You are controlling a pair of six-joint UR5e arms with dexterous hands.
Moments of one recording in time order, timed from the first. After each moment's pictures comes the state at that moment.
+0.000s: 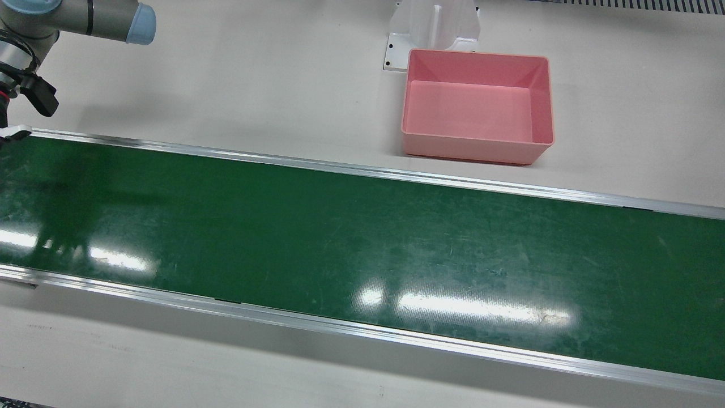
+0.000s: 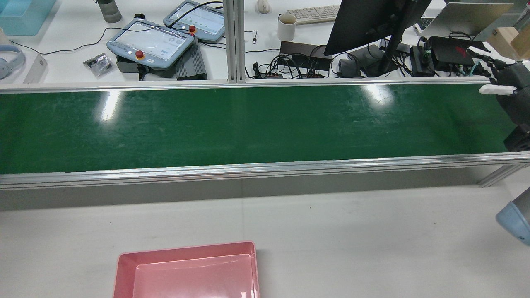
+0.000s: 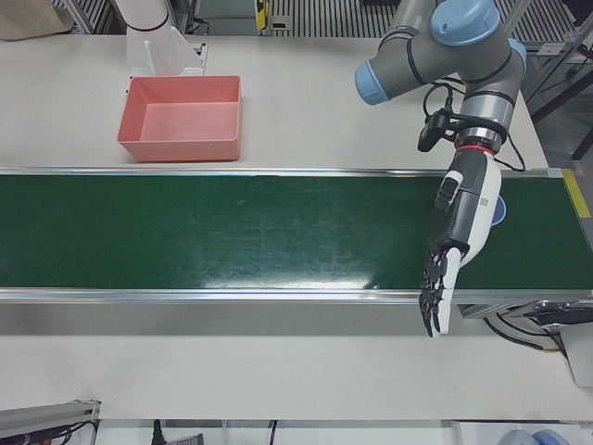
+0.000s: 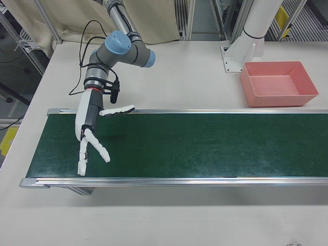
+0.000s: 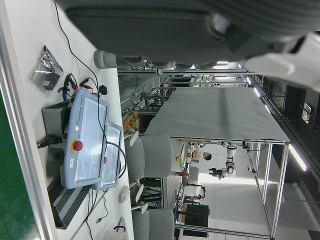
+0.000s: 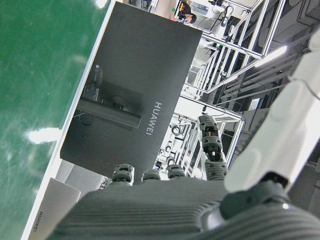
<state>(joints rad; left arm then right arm) -1.42 -1.80 -1.69 0.26 1.80 0.00 1.12 -1.60 1.79 -3.28 -1.12 -0.34</state>
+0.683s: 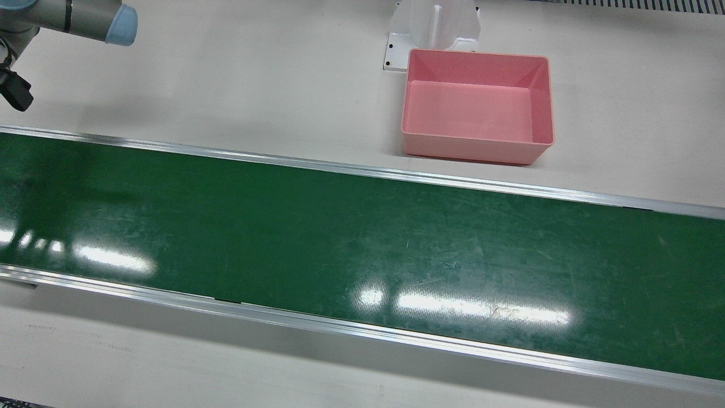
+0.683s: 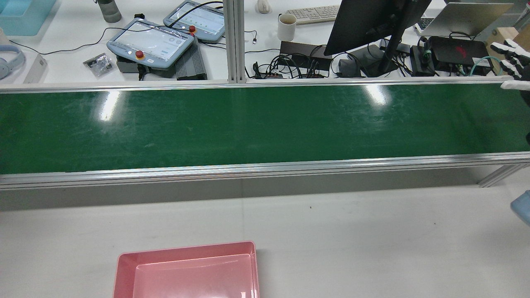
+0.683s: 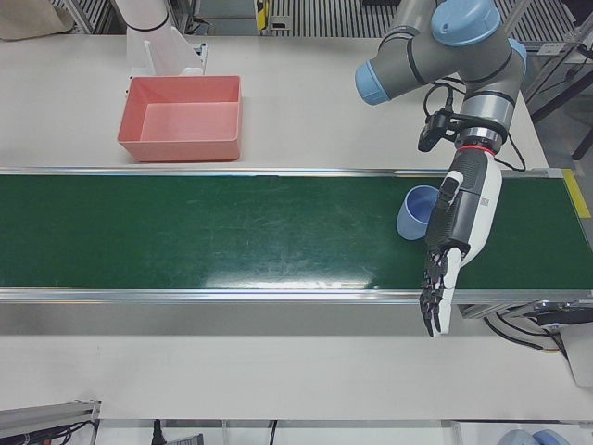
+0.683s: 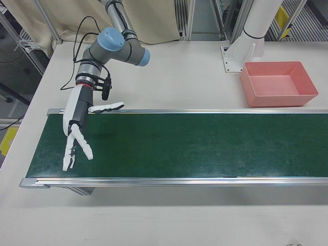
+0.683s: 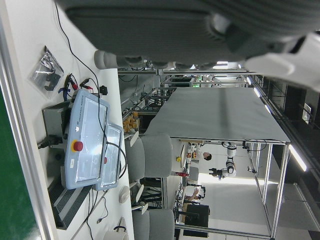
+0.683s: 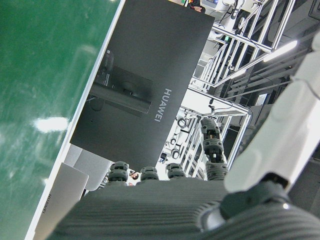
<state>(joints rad) -1.42 -1.79 -1.69 0.26 1.80 0.00 1.24 -1.59 1.74 -3.28 -1.18 -0.37</state>
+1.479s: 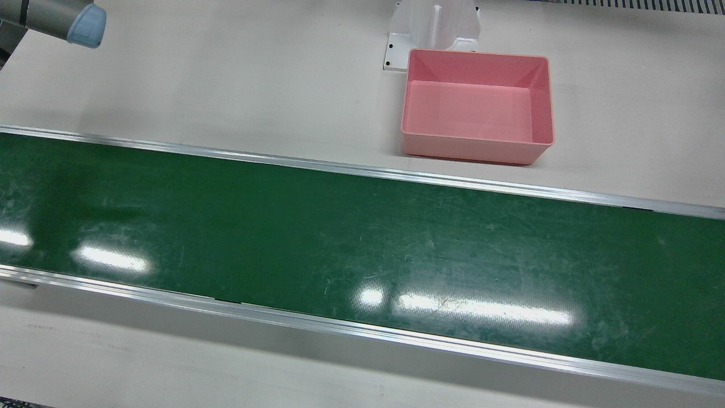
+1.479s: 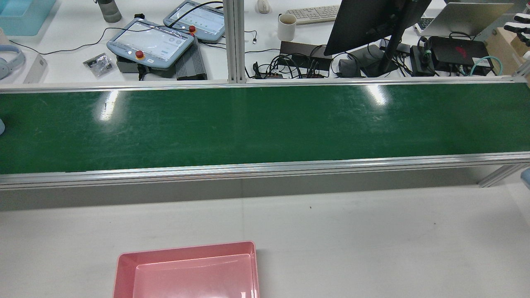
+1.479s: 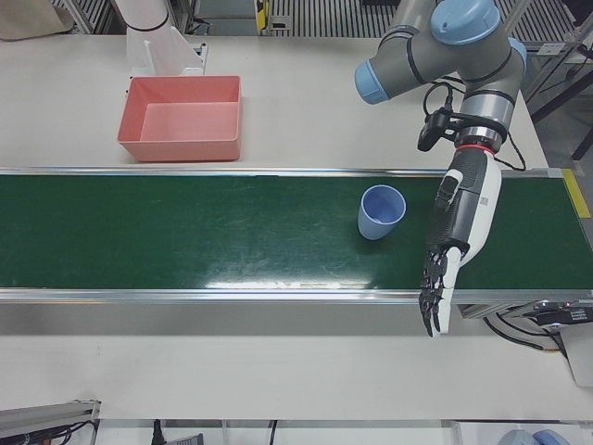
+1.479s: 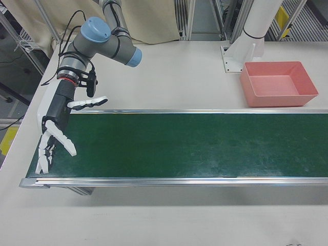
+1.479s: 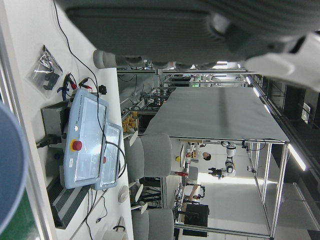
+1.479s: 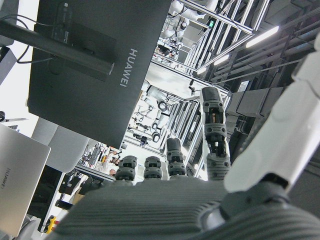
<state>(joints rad) -1.42 -1.80 -1.69 0.26 1.80 0.00 1.33 -1.55 1.73 -3.28 -1.28 -0.33</state>
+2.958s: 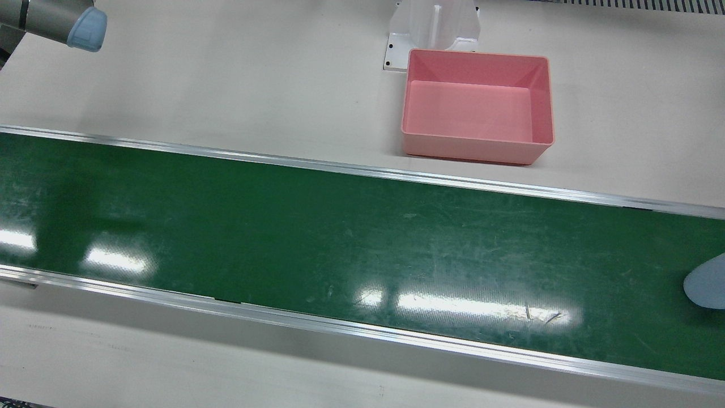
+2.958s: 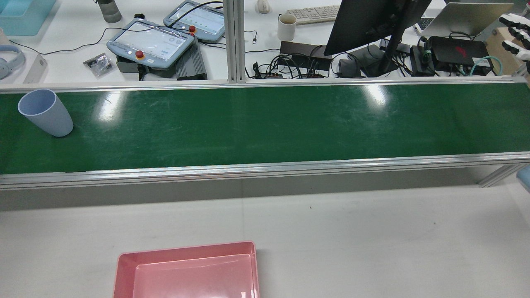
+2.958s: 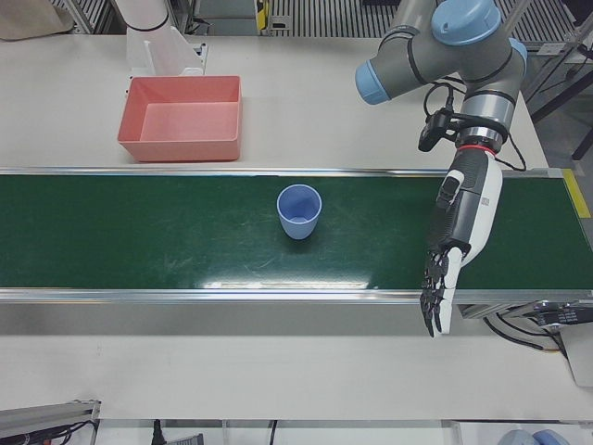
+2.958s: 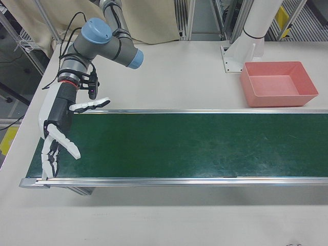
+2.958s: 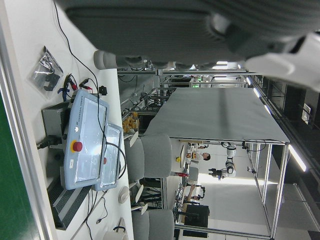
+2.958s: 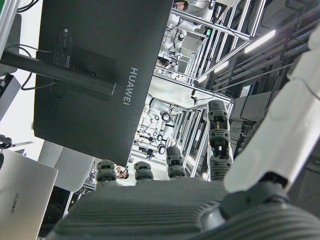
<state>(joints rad) -1.42 -1.80 -1.69 0.26 1.80 0.00 1.33 -1.51 1.71 -3.28 -1.29 -0.30</state>
